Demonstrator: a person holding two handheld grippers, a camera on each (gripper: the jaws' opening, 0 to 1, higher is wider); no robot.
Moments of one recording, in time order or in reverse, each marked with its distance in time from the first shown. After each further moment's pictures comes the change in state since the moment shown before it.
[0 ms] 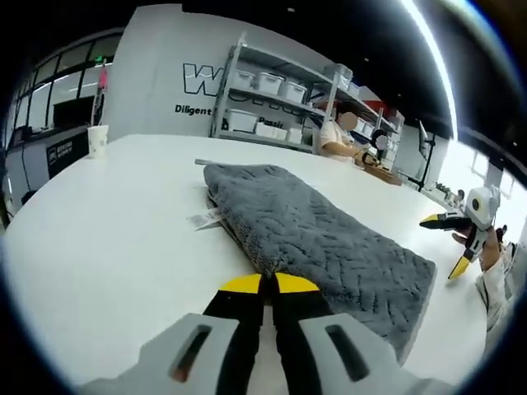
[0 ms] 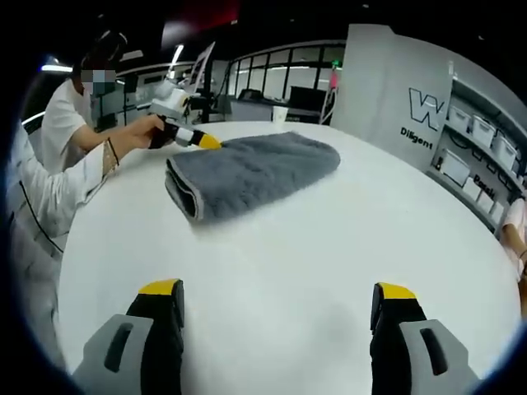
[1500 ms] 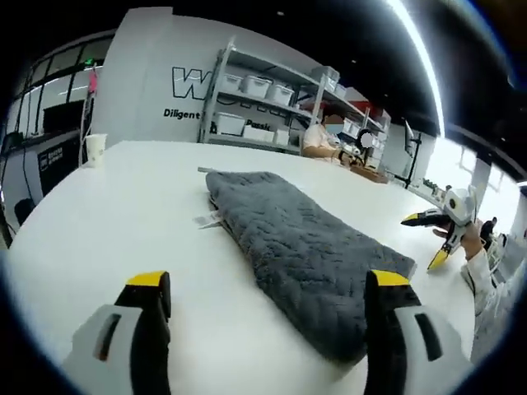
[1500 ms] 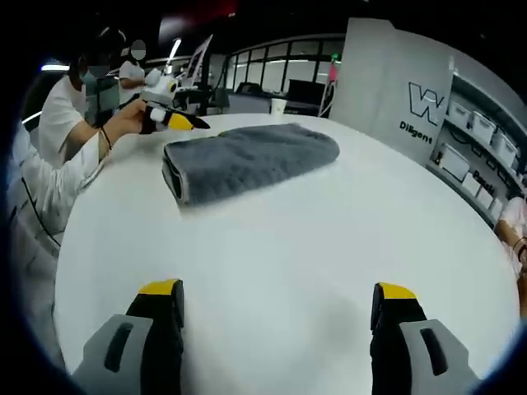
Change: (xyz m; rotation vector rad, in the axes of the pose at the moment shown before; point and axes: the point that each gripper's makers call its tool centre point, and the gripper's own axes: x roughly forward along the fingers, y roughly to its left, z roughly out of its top) left arm -0.036 0.011 0.002 0.043 0.015 -0.088; right arm 0.003 -0.002 -0.010 0.005 0.042 -0.009
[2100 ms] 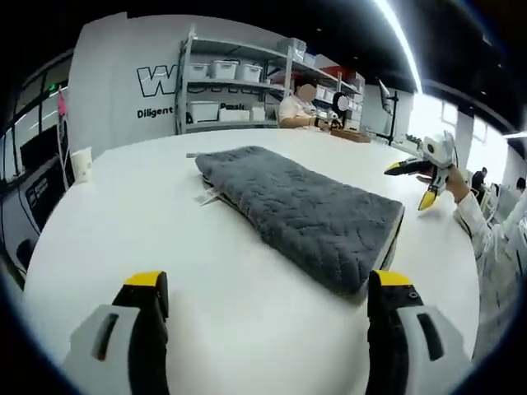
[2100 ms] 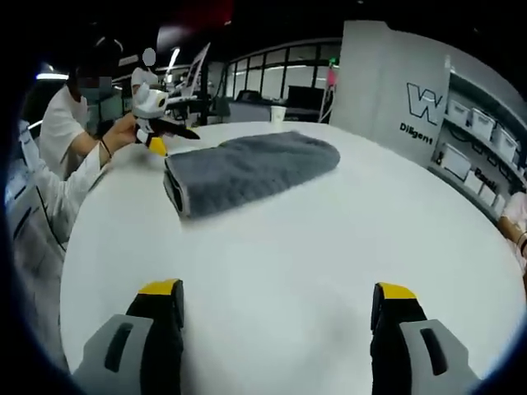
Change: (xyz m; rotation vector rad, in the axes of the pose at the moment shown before) left arm -0.030 0.010 -0.026 0.164 0.109 -0.061; right arm 0.001 0.003 0.017 0.030 -0.059 0.022
